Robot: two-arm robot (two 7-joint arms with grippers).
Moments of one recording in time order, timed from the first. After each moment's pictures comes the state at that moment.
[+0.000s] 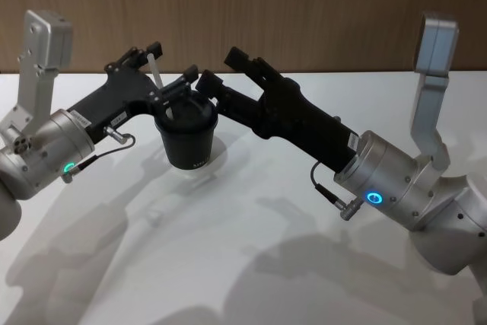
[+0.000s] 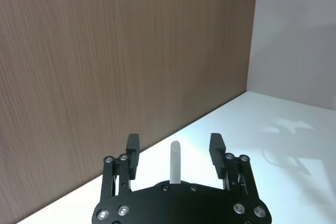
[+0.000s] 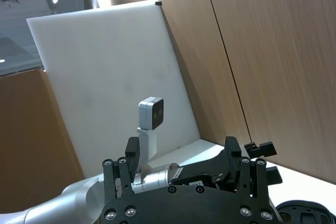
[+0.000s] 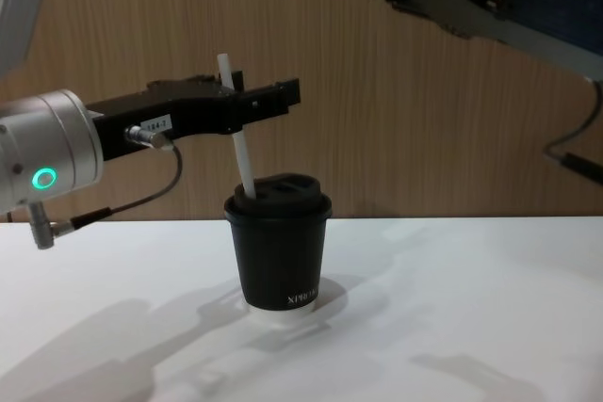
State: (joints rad) left arm -0.39 0.38 0.38 -1.47 -0.51 -0.05 -0.48; right arm 0.18 0.29 -0.31 -1.77 0.79 0.20 0.69
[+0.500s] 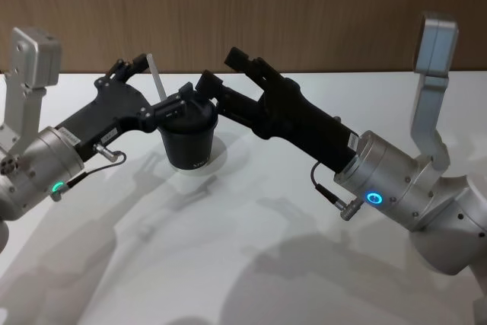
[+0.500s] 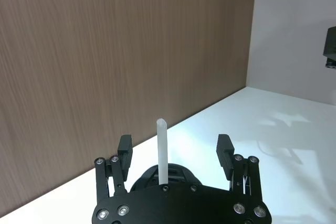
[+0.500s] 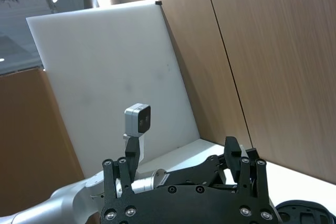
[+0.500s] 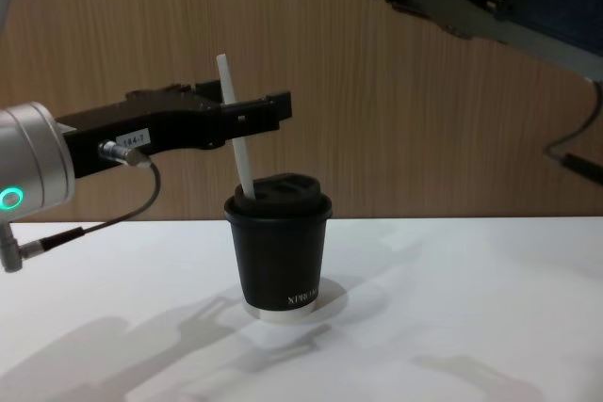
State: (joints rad) left arm -0.30 0.42 0.35 -1.56 -0.51 -0.04 -0.46; right arm 0.18 0.29 -0.31 -1.77 0.78 0.20 0.69
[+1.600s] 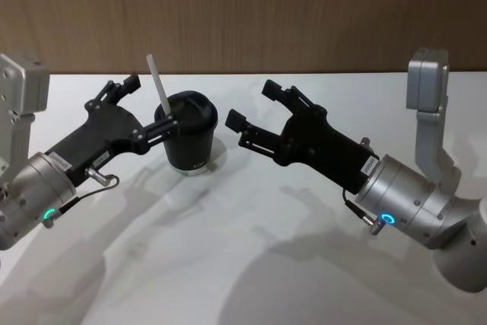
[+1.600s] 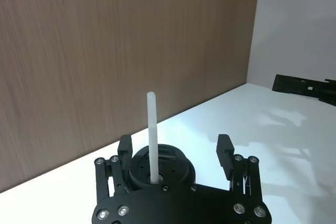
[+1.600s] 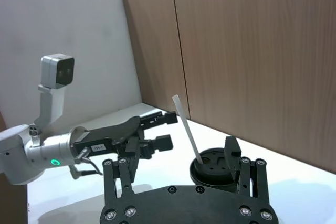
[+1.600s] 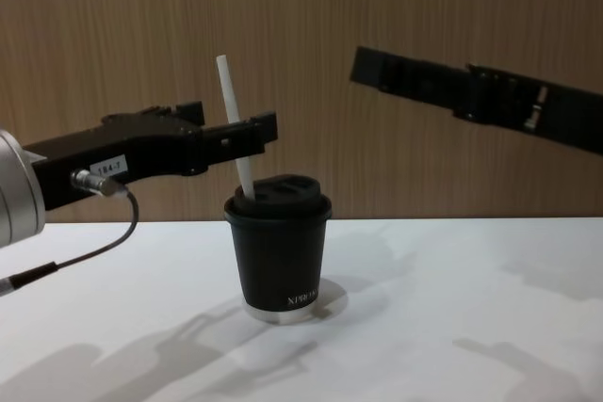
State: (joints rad) left arm -0.19 0.43 0.31 -1.65 -0.51 -0.03 -0.42; right arm 0.13 0.39 -0.31 -1.75 0.60 0.10 0.57
